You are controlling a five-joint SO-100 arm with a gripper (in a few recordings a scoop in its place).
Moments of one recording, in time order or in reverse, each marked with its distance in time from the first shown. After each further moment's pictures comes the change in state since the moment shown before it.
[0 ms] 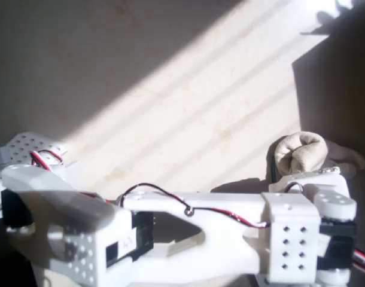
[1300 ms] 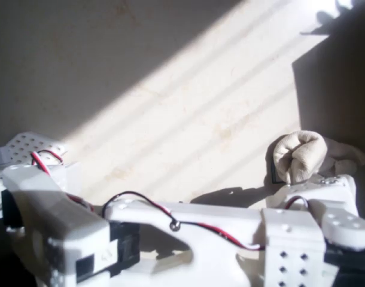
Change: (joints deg) arm -1.5 10.6 0.2 8.7 -2.2
